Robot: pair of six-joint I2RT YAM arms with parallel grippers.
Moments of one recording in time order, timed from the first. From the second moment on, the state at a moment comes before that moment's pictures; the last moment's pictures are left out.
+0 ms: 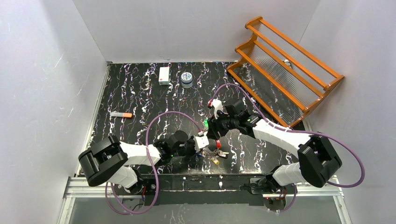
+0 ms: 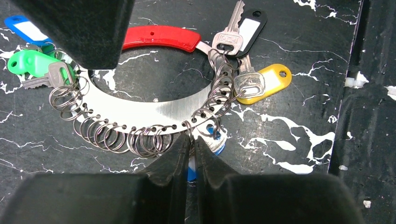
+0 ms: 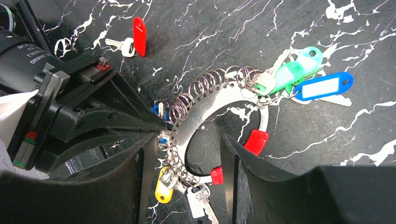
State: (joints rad) left arm -0.99 1.39 0.37 0.47 0.24 0.24; right arm 0.73 1.36 0.80 -0.19 -0.46 0.06
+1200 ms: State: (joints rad) left arm -0.99 1.06 0.43 0.23 0.15 0.31; right arm 0.73 1.06 0.47 0.25 -0.76 -0.22
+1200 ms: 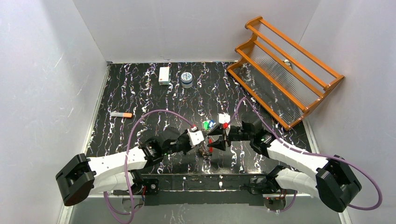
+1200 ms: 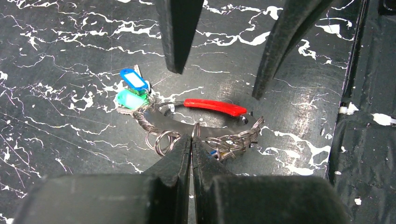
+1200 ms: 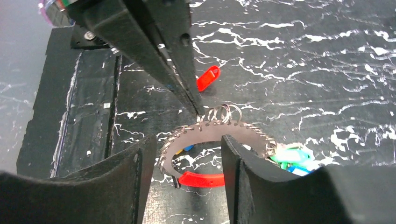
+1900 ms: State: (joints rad) left arm -0.99 1.06 0.44 0.20 0.17 0.31; right arm 0.73 1.29 0.45 0.46 -0.87 -0.28
